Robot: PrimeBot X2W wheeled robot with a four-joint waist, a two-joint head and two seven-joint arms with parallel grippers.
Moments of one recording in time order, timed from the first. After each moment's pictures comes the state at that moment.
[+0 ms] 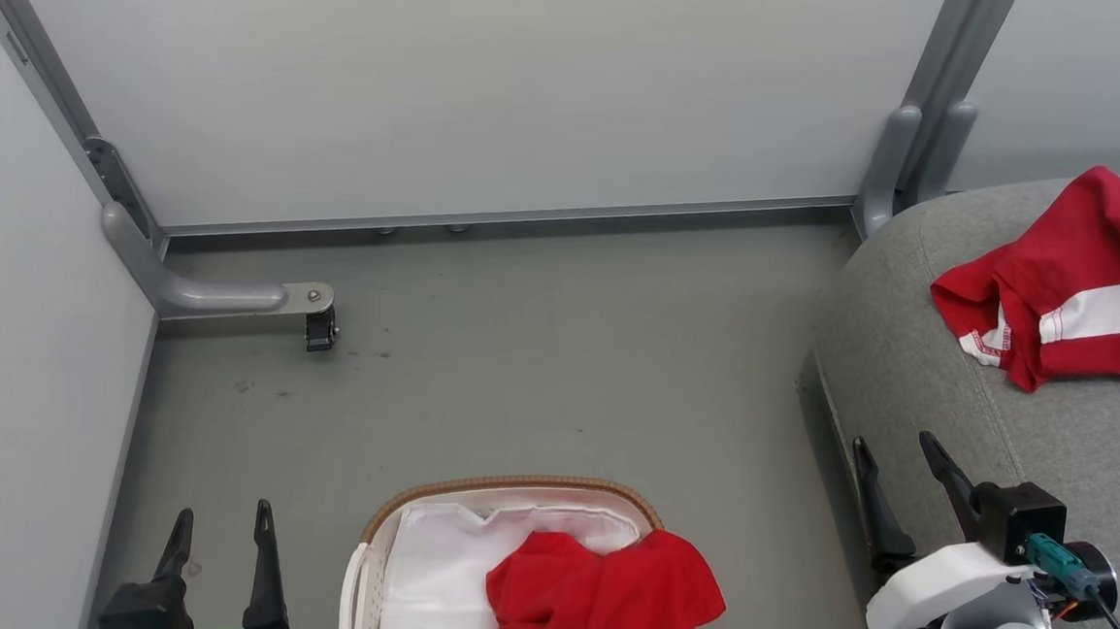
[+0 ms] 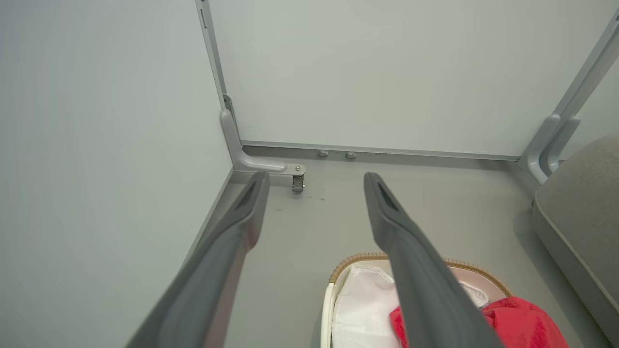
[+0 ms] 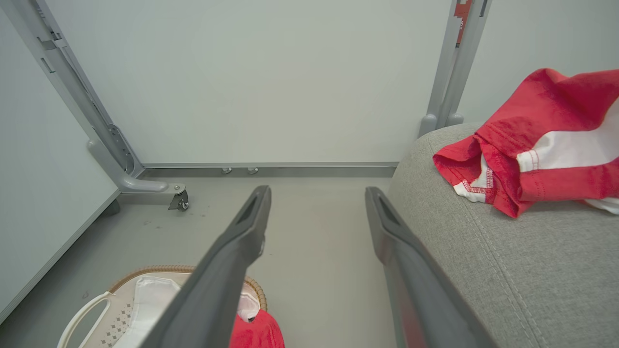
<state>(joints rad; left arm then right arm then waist) 0.07 0.05 -0.01 0.29 -0.18 -0.01 -0.26 -0.15 -0.11 0.06 0.41 0.20 0.13 -0.26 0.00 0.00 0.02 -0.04</state>
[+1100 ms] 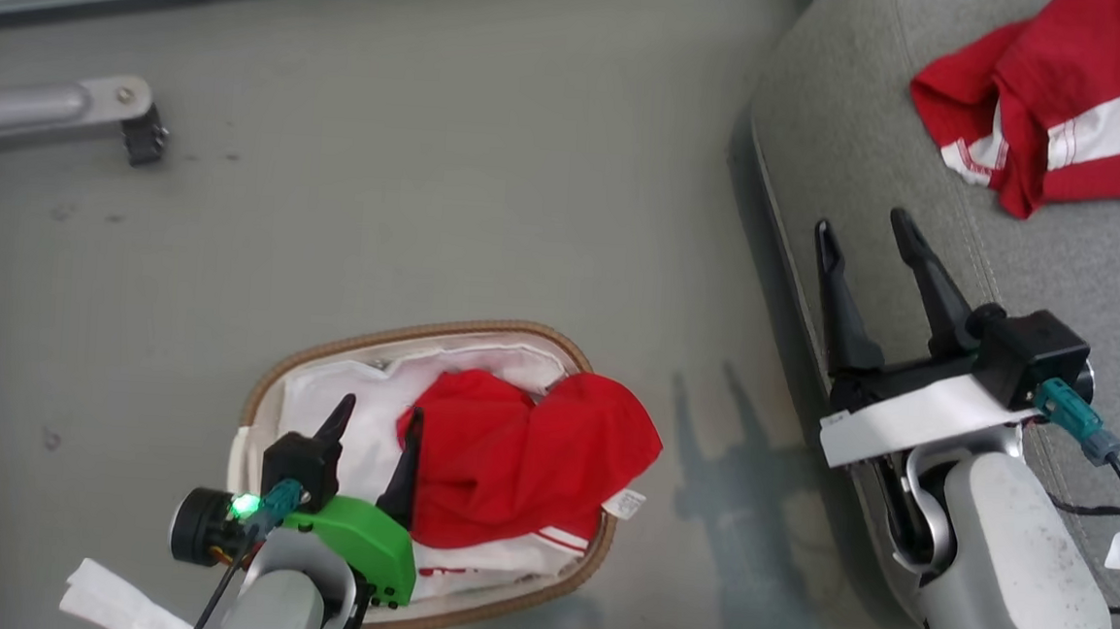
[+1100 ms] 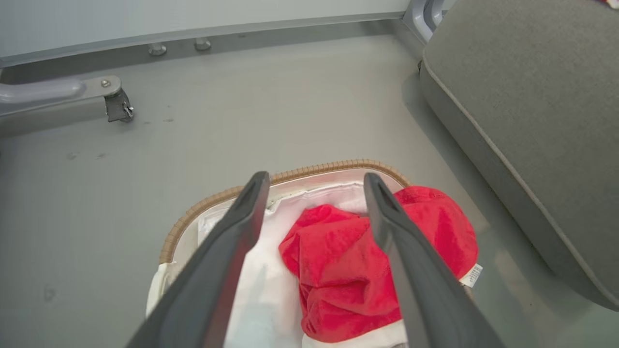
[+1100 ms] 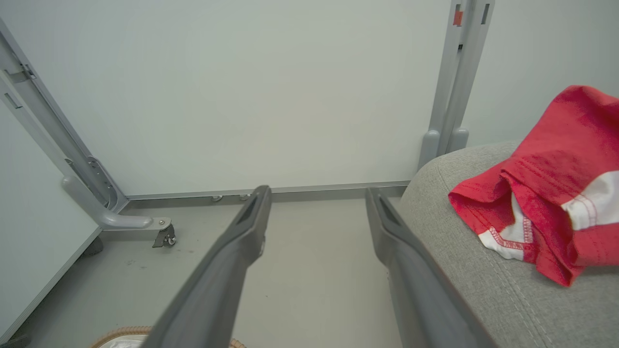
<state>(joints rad) -0.29 0.05 -0.27 0.64 -0.20 -0.10 -0.26 -0.37 -0.06 0.11 0.21 0.23 0.13 -0.26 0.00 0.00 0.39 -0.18</state>
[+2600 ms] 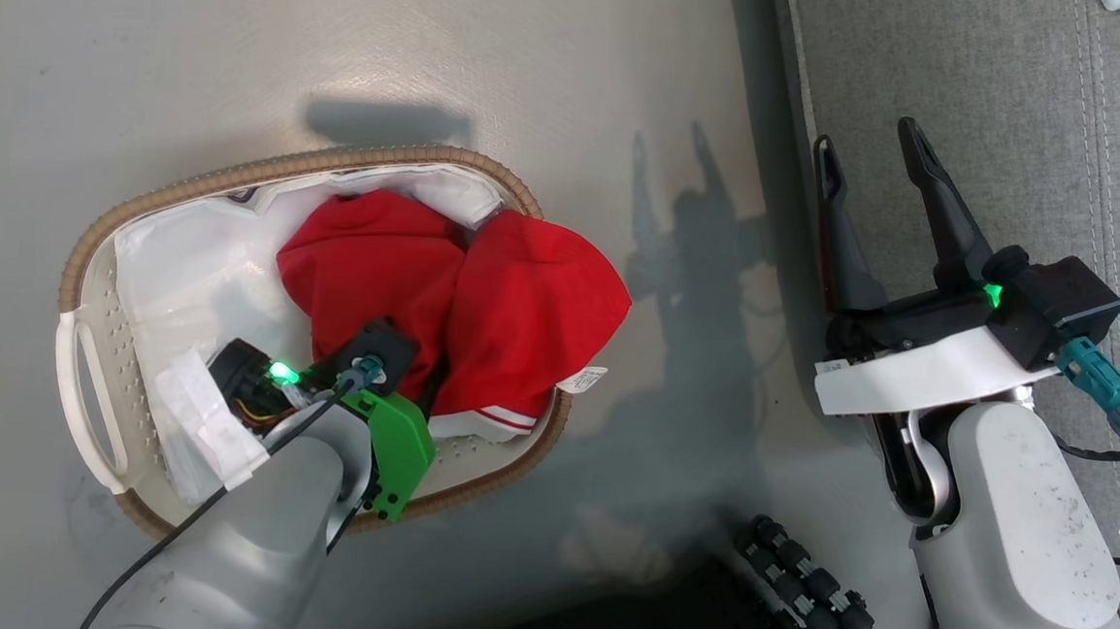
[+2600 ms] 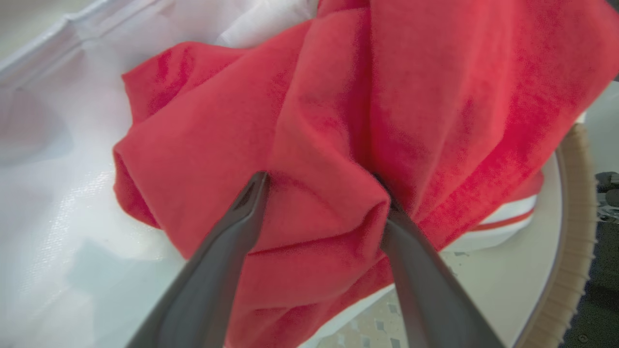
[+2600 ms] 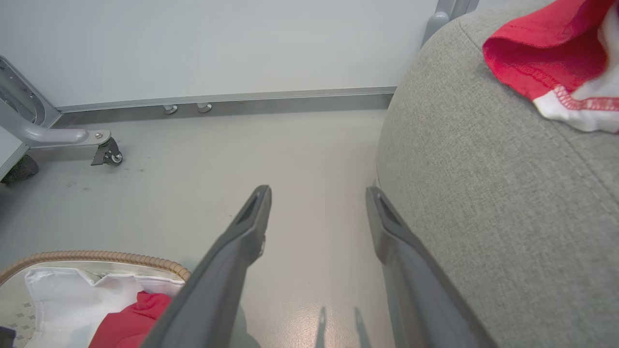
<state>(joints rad) -0.77 0.08 -0.80 1.19 -0.33 -0.13 -0.26 -0.44 -0.05 0.12 0.10 0.22 0.13 -0.26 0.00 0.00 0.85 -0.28</state>
